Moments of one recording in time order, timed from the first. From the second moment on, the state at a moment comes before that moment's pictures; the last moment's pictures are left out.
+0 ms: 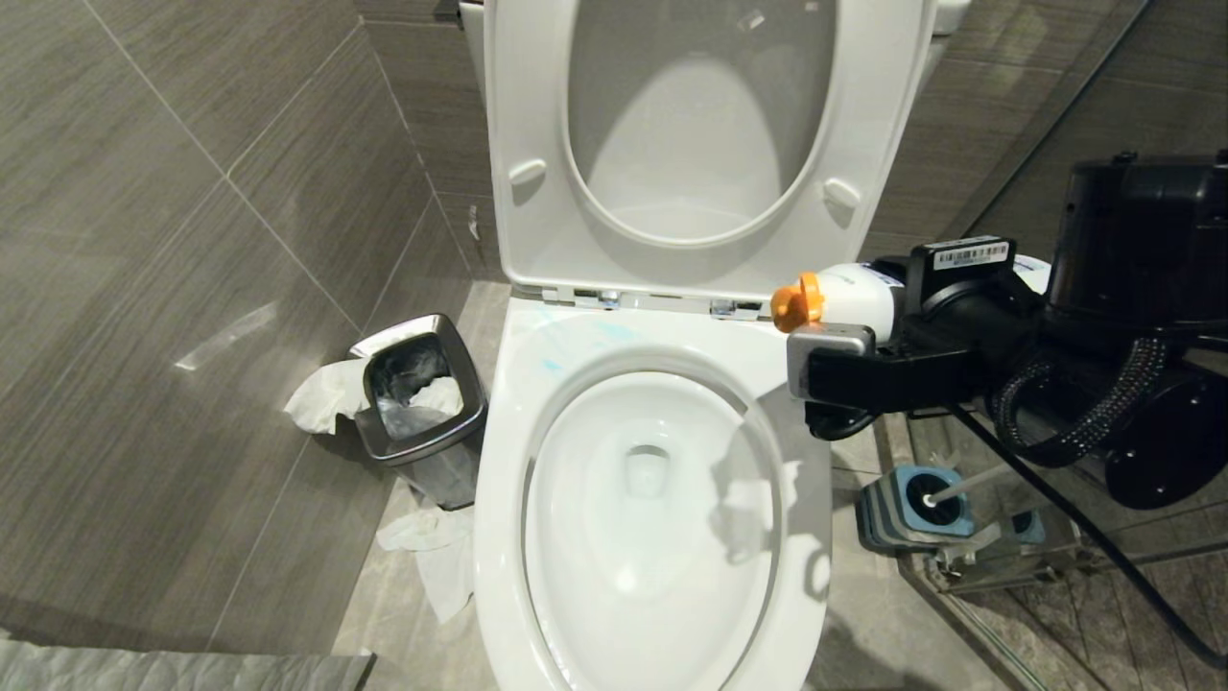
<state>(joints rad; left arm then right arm) -0.01 0.00 0.00 0.01 -0.01 0.01 0.69 1.55 -1.02 -0.39 -0.67 -1.59</state>
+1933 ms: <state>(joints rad) -0.01 0.00 0.00 0.01 -0.01 0.01 0.83 1.71 -1.08 -0.70 -0.90 -2.16</state>
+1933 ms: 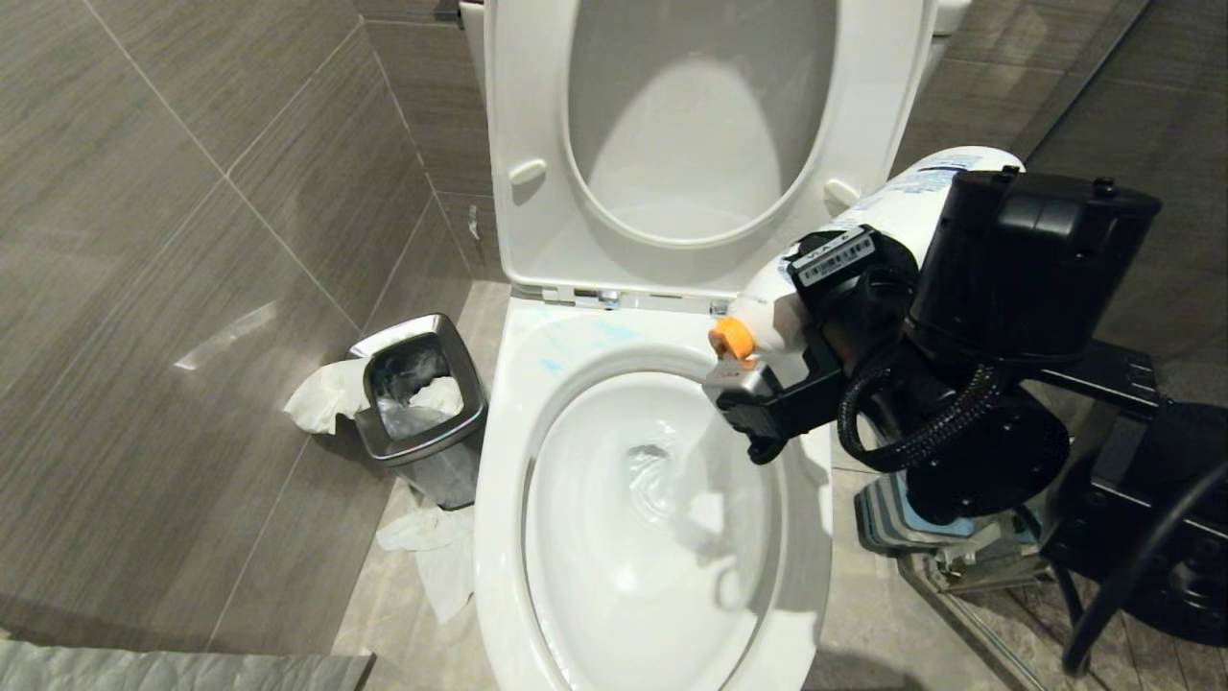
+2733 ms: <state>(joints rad) -0.01 0.00 0.00 0.01 -0.01 0.01 0.86 1.73 -1.11 -0.74 -0.92 -2.21</state>
